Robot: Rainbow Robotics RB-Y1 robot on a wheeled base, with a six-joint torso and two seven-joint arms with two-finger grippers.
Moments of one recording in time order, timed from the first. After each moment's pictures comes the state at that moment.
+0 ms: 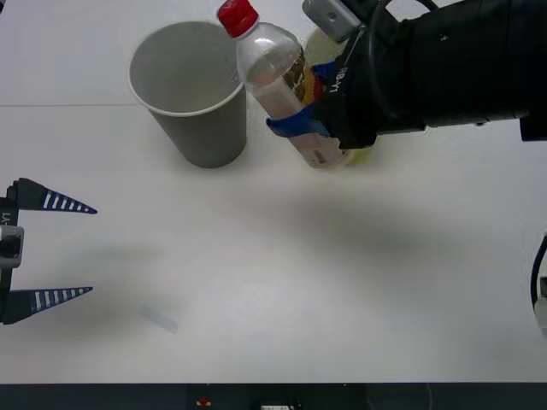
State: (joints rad) right arm -0.76 -0.44 0.06 -2.16 2.07 -1.57 -1.29; left arm 0.26 1.13 0.26 -2.01 -1.31 -1.13 -0.09
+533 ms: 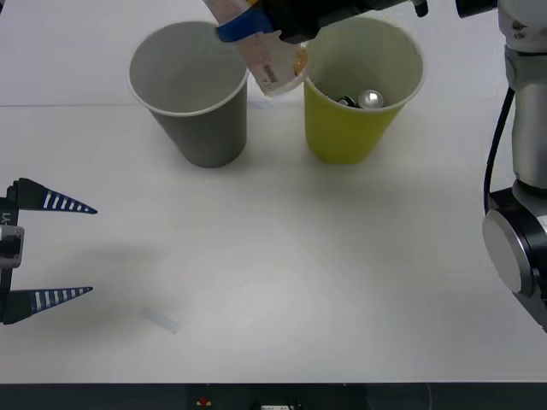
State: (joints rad) right arm -1.12 -0.32 0.06 -1.73 2.14 -1.57 -1.29; left arm 0.26 1.13 0.26 -2.01 -1.31 -1.13 -0.09
